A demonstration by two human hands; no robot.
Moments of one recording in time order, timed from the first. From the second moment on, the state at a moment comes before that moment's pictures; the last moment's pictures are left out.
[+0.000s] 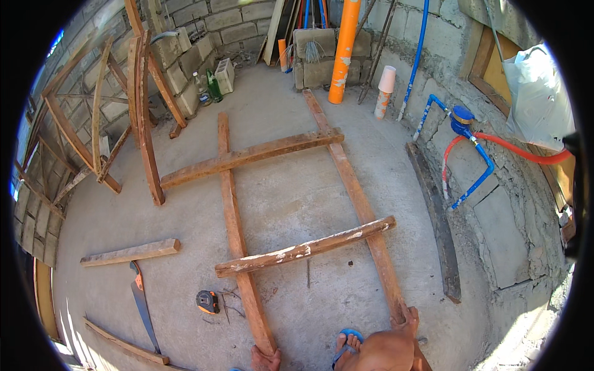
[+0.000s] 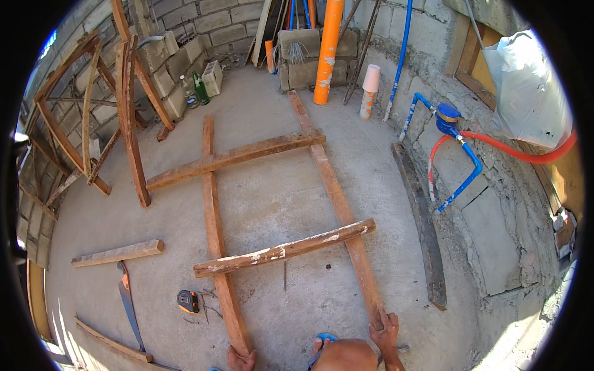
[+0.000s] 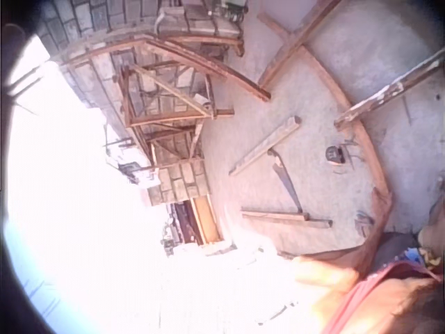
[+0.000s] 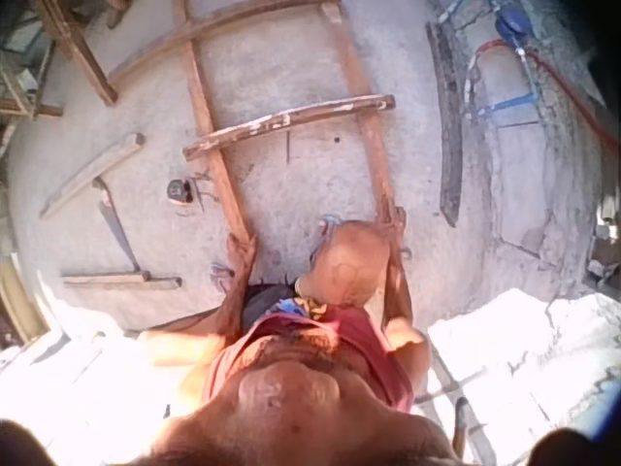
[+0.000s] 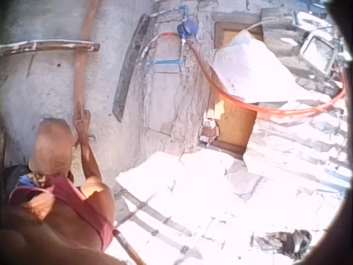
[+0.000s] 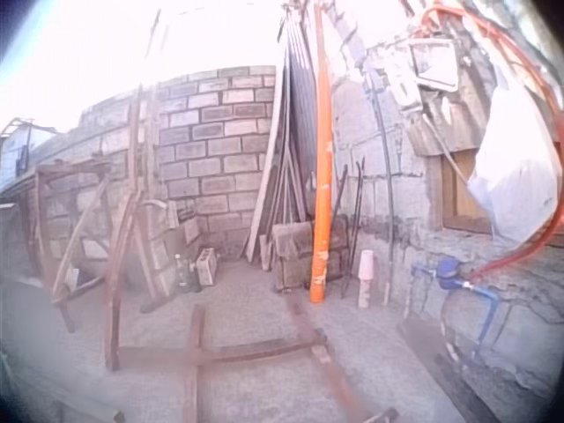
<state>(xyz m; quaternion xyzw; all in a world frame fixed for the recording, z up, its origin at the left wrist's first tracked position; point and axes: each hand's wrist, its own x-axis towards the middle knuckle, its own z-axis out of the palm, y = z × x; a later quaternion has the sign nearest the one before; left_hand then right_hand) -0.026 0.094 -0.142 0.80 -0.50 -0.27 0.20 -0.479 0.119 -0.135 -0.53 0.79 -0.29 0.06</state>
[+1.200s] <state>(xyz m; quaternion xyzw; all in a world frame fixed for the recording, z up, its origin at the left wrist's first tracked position) -0.037 0.042 -0.138 0.80 -0.52 -0.23 0.19 -0.465 0.100 -0.148 -0.39 0.90 -0.17 0.12</state>
